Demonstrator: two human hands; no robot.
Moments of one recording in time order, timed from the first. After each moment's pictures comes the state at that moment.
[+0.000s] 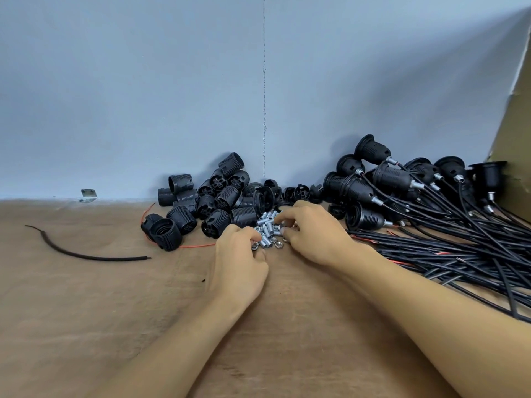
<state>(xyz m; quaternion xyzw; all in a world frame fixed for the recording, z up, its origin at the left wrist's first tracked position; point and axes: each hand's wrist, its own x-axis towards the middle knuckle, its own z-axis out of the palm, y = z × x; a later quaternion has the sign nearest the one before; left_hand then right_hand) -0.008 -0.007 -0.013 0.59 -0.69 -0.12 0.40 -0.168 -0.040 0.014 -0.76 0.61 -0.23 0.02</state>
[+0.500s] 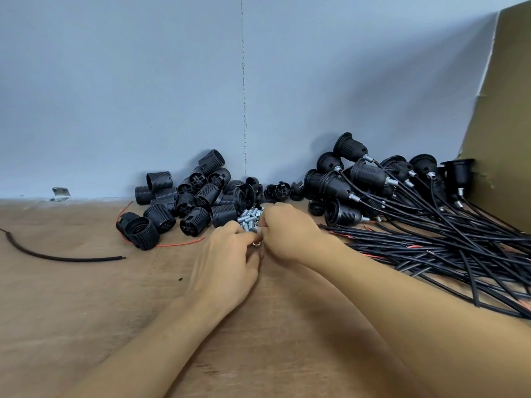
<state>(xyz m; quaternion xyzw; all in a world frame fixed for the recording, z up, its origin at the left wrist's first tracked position) -0.012 -0.007 -0.019 0.50 -0.78 -0.02 0.36 -0.153 -0.040 0.021 -0.75 0.65 -0.13 0.01</state>
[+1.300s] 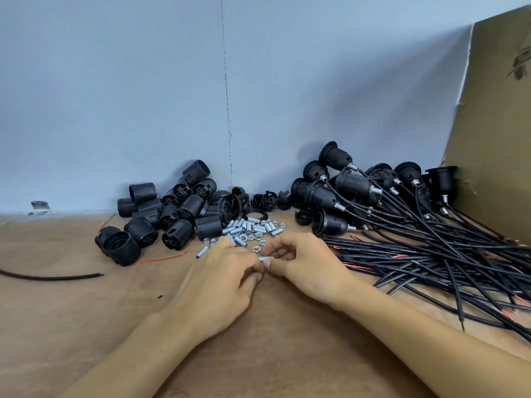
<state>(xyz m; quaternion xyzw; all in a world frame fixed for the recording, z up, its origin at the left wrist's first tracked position) -0.016 0.002 -0.009 0.42 -0.86 -0.03 0.29 -0.196 0.017 0.006 -0.67 0.59 -0.38 0.26</state>
